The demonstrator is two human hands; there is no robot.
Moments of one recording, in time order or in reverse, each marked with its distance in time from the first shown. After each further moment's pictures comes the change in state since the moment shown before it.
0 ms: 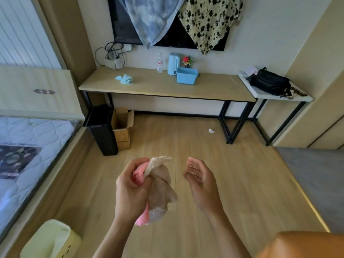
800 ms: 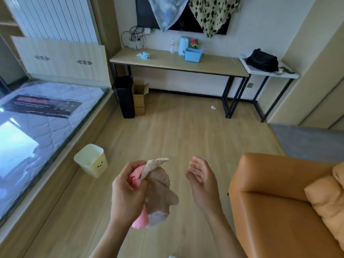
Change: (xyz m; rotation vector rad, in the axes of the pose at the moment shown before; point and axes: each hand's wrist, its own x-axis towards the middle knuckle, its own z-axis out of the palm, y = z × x) left_hand -0.566 0.120 -0.113 0.050 0.107 -0.082; right_hand -0.549 0.029 -0.118 0.074 -0.043 0.034
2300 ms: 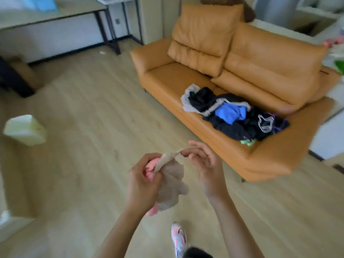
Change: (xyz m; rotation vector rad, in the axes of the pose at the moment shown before) left_hand -0.771 -0.004 -0.507 -0.141 -0.891 0.097; right_hand -1.056 -0.029 0.143 0.270 0.696 0.055
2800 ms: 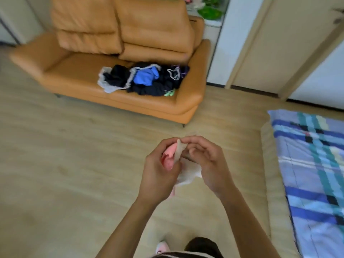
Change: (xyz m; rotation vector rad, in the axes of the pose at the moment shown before) left_hand -0.246 0.031 0.028 -0.180 -0.773 0.181; right_hand -0.333 -0.018 -0.060 -0.115 0.449 -0.066
